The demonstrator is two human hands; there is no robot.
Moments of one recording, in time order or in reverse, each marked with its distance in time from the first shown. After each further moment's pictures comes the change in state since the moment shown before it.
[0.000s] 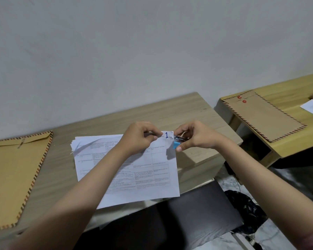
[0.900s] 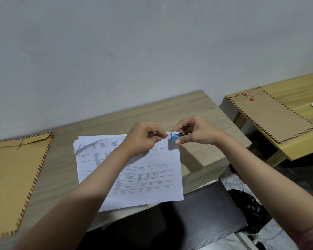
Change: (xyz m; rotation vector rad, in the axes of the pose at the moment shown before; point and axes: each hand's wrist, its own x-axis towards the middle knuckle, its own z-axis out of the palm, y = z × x) left_hand 0.018 -0.013 -0.002 -0.015 -0.044 0.012; right_hand 0.036 0.000 -0.006 -0.028 0.015 -0.041
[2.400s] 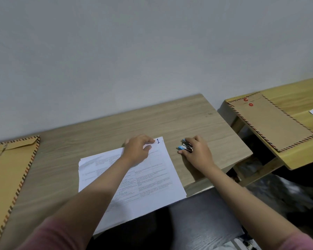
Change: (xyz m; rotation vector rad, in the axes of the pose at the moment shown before) left_hand 0.038 -0.113 0.039 0.312 0.008 -0.195; right_hand 0.025 0.123 0.030 -0.517 0.582 0.181
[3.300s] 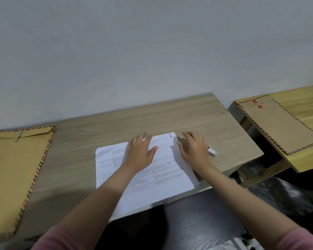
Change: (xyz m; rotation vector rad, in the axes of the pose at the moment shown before) left_hand -0.042 -0.033 -0.004 0.234 0.110 0.010; right_hand -0.014 -0.053 0.032 -0.180 0.250 -0.283
